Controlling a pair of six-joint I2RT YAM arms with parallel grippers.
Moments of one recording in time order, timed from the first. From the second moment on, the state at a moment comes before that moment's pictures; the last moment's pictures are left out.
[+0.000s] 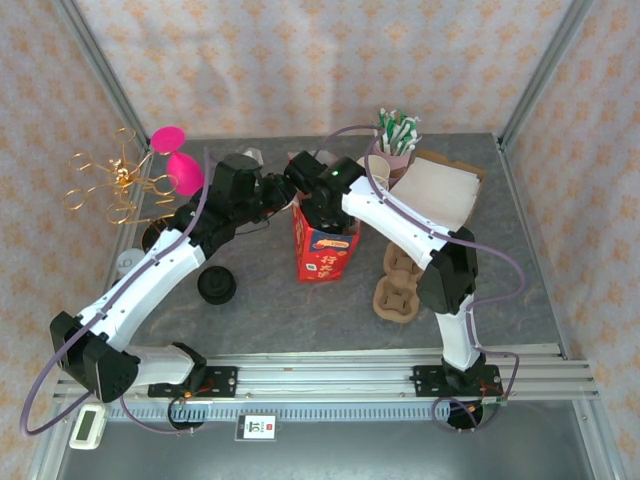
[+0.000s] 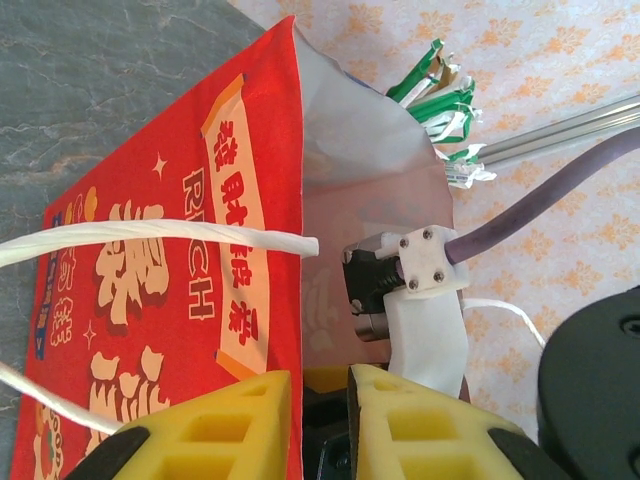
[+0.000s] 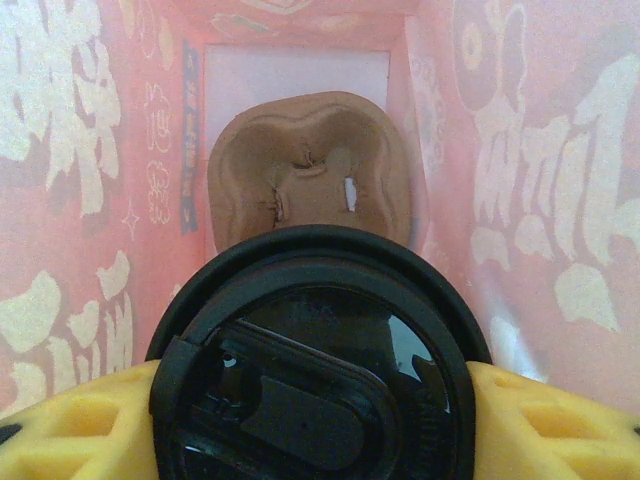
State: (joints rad) left arm -0.49 1.29 1.26 -0.50 0.06 -0.98; right arm 0.81 2.02 2.04 -1.30 0.18 0.63
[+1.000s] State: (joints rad) left arm -0.46 1.30 1.23 -0.50 0.05 -0.96; right arm 0.81 2.05 2.06 -1.27 0.18 0.63
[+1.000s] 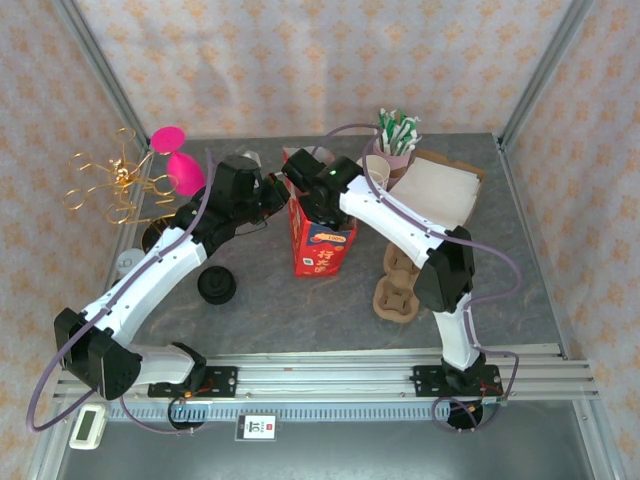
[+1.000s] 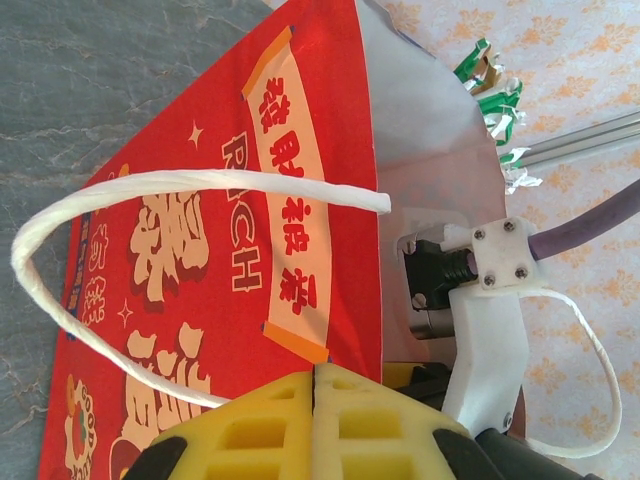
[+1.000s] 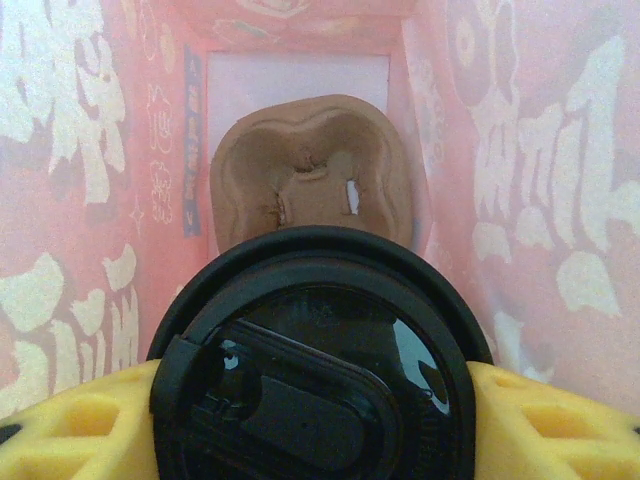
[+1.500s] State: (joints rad) left arm -0.46 1.30 1.24 -0.51 0.05 -0.96; right arm 0.81 2.05 2.06 -1.25 0.20 0.63
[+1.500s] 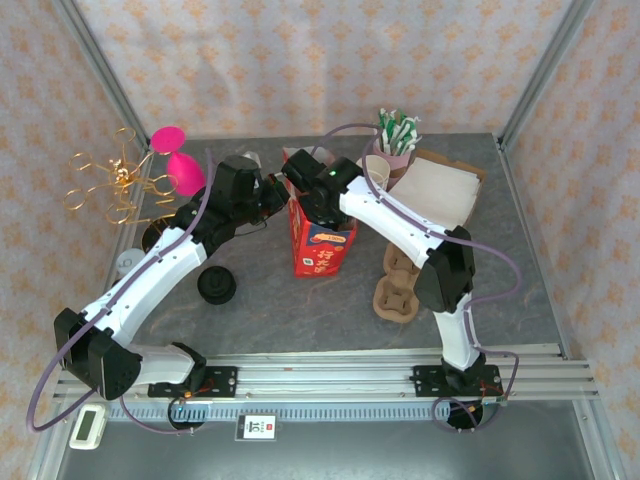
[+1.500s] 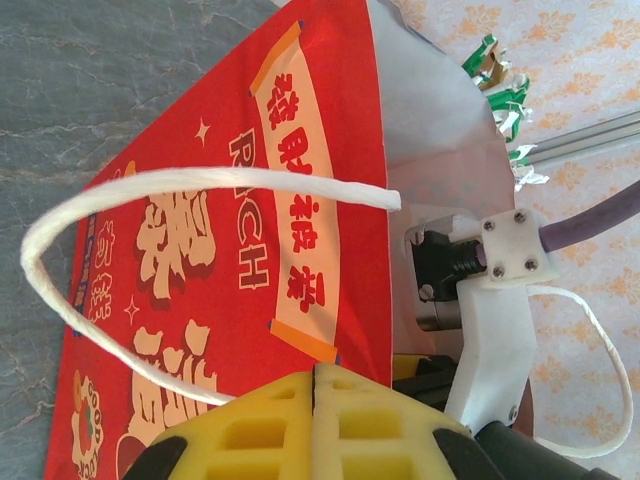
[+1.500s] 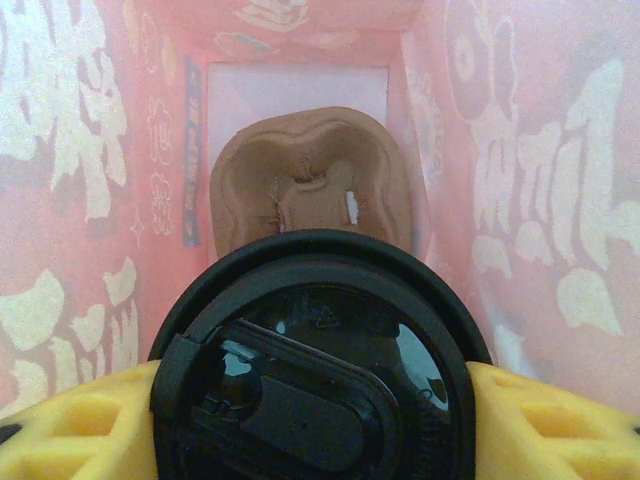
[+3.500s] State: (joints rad) left arm -0.46 1.31 1.25 -0.55 0.05 -0.93; right arm 0.81 2.10 2.16 -1.32 0.23 0.63
